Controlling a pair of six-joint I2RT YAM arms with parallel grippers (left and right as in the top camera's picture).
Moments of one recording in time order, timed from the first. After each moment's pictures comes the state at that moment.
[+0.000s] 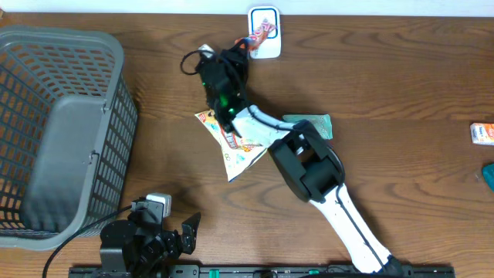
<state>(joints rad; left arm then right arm) -0.03 0.01 0.35 -1.06 0.36 -0.07 0.72 2.62 1.91 0.58 1.04 -1.44</state>
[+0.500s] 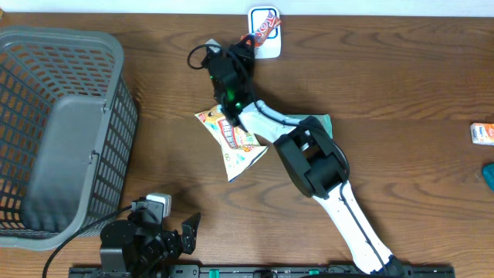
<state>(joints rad) -0.03 0.01 0.35 -1.06 0.36 -0.07 0.67 2.62 1.92 0.55 0.99 -1.38</state>
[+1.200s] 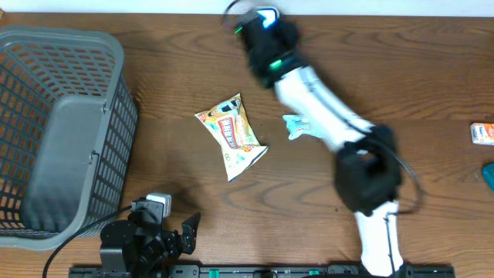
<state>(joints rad) -0.03 0.01 0.35 -1.06 0.36 -0.07 0.52 2.20 1.93 -0.36 0.90 -0.70</state>
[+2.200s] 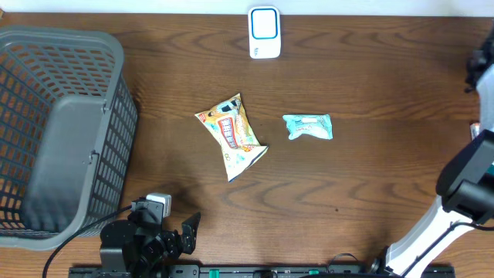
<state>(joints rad) -0.03 0.01 0.35 -1.06 0.36 -0.07 -0.44 2.11 1.83 -0.61 0.80 -0.13</state>
